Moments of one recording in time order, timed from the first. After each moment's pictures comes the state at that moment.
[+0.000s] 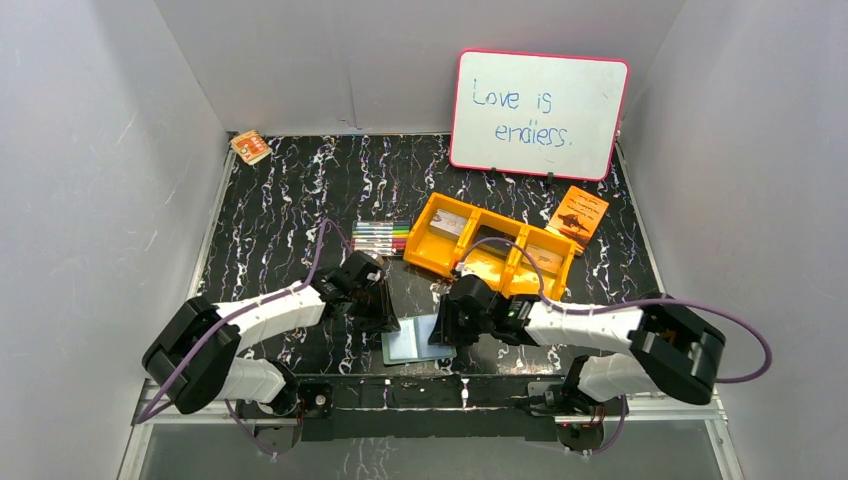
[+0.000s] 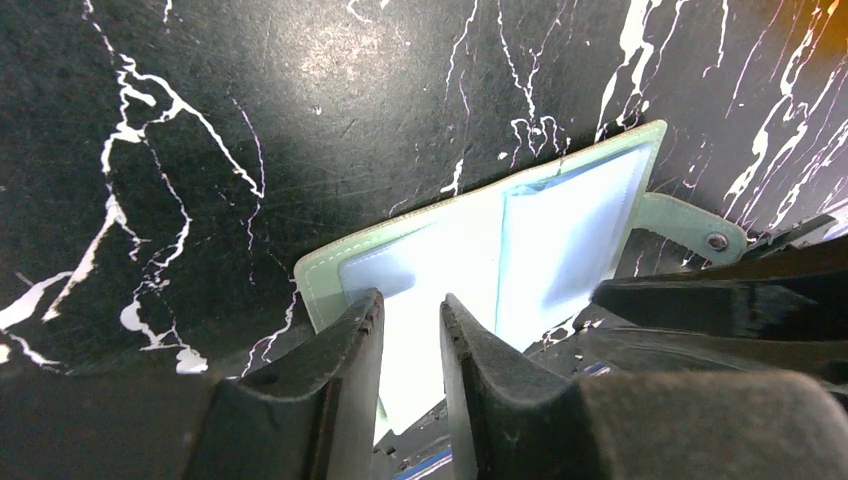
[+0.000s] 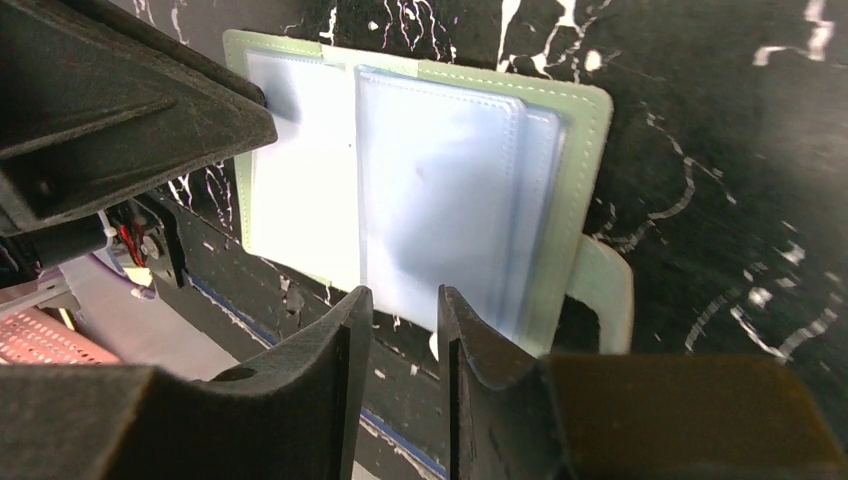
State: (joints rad) left arm -0.73 1.33 0.57 -0.31 0.22 -0.85; right arm 1.08 1.33 0.55 -0.08 -0.09 1.02
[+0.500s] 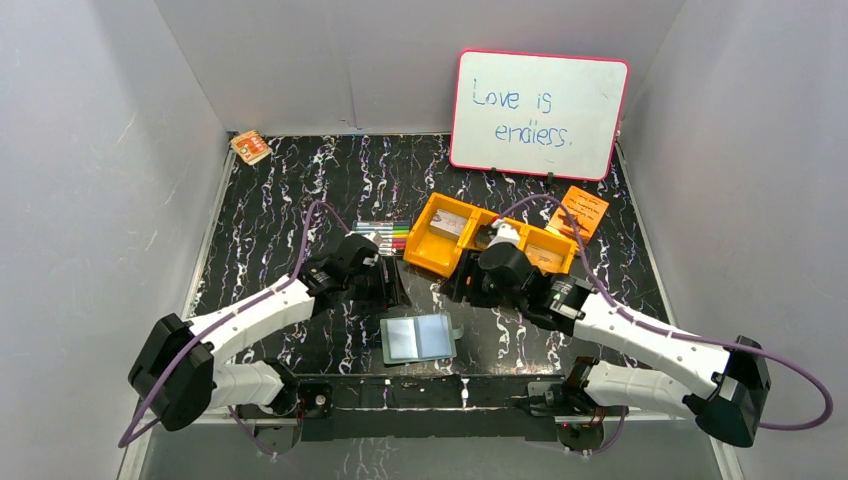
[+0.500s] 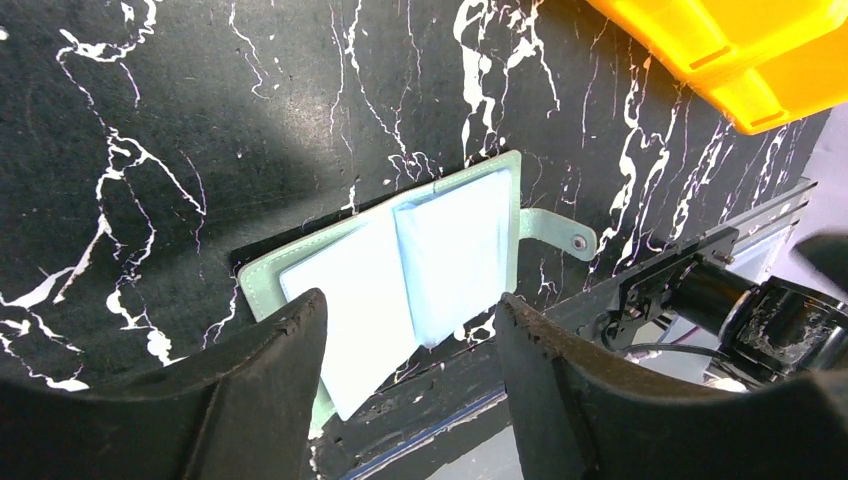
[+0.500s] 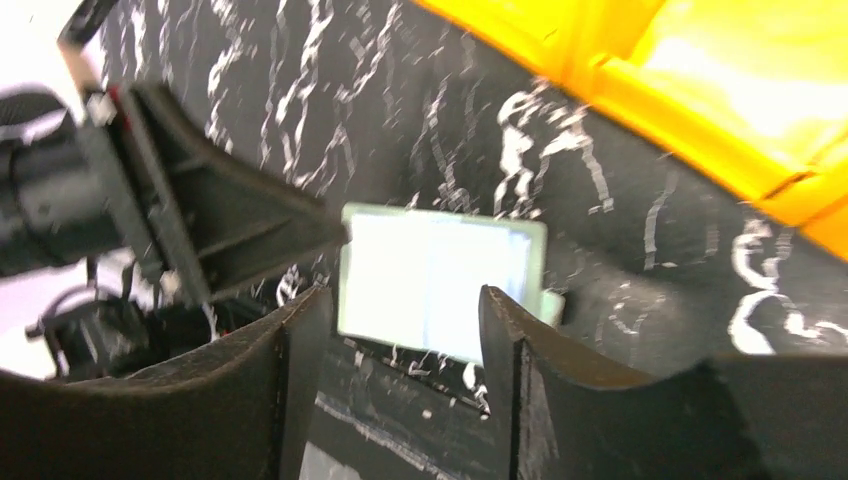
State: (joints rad) left arm -0.73 1.23 0.71 -0.42 0.17 -0.84; right arm 1.02 1.01 0.78 -0.45 0.16 0.94
